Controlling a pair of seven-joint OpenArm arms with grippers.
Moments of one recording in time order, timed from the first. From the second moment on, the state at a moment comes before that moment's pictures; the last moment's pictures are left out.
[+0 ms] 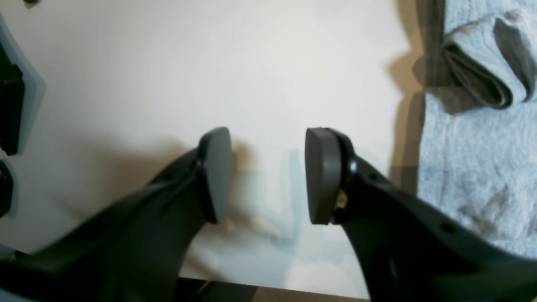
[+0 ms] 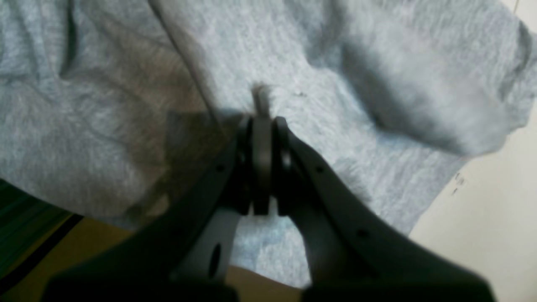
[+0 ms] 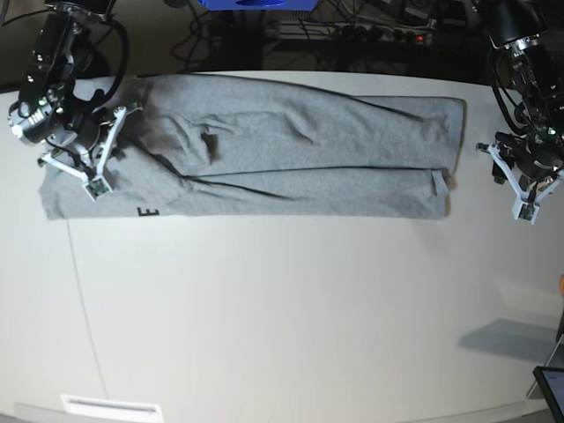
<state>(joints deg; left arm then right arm) 9.4 -28.3 -30.8 98.8 -13.0 -33.3 63.1 -13.0 5.0 20.1 113.5 15.8 40.8 -78.5</state>
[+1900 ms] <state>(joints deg) -0.7 -22.7 -29.6 105.3 -20.8 -33.3 65.8 -21.9 1.6 45.3 113.1 39.7 24.6 -79.2</state>
